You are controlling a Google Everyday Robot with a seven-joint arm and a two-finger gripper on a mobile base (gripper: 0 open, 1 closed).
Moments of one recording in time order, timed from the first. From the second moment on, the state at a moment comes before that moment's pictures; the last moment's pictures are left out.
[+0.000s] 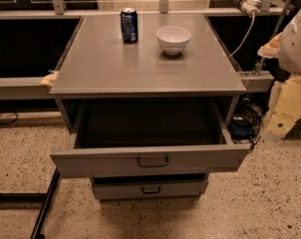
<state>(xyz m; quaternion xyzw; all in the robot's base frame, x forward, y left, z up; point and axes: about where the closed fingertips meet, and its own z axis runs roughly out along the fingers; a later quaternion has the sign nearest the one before) 0.438 -0.217 0.976 -0.60 0.78 -0.03 0.16</state>
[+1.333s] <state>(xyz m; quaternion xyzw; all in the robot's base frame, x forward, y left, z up) 0.428 -0.205 0.870 -0.59 0.78 0.05 0.19</state>
